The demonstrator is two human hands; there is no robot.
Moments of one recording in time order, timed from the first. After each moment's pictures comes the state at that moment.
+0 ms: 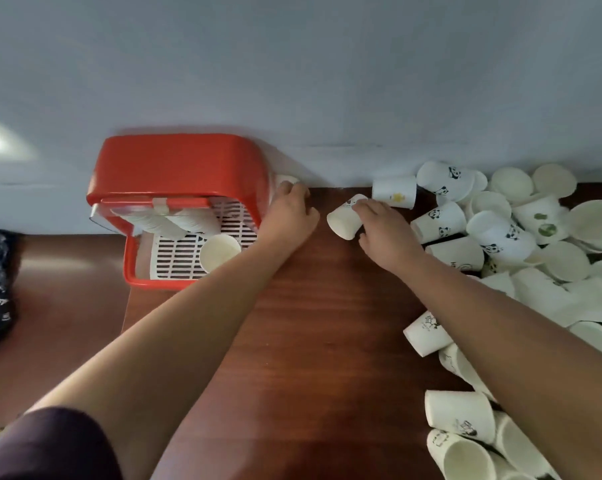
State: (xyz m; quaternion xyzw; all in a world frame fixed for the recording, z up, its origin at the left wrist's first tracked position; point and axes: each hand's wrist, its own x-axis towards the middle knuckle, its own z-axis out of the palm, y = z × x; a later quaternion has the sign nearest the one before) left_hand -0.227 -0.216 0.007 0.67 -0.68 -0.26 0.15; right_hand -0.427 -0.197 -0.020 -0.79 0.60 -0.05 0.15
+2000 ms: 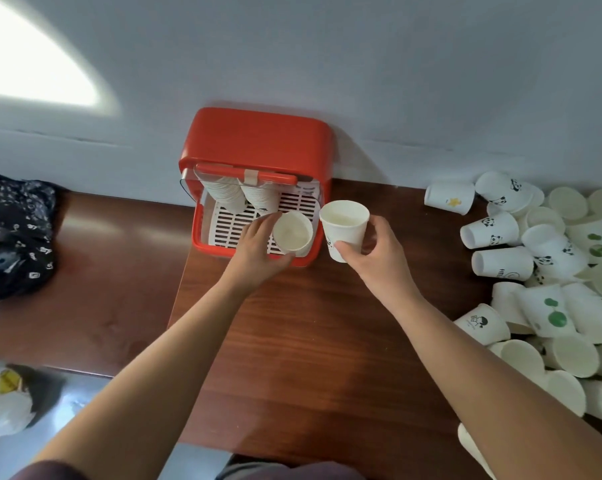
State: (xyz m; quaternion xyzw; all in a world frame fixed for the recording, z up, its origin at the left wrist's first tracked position) left_hand -0.057 -0.104 -0.014 0.66 -0.65 -0.30 0.23; right_hand -0.292 -0.112 0.041 -0.58 0.65 -0.27 0.40
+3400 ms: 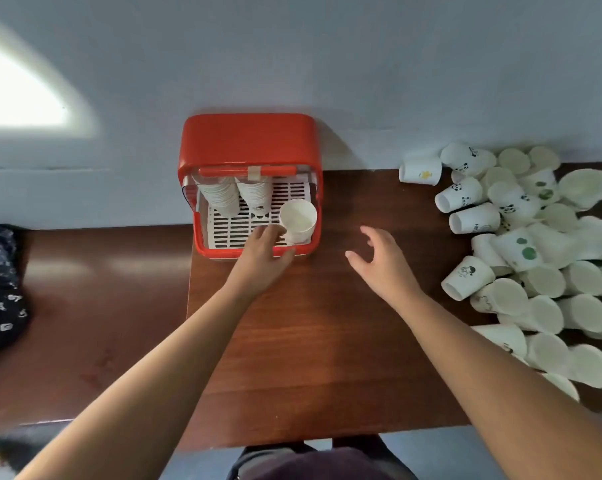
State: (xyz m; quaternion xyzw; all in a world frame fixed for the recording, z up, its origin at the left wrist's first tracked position) left_hand -0.031 -0.080 0.008 0.61 -0.68 -0.36 0.19; right_hand -0.271 -0.055 0.025 -0.60 0.73 -0.16 0.28
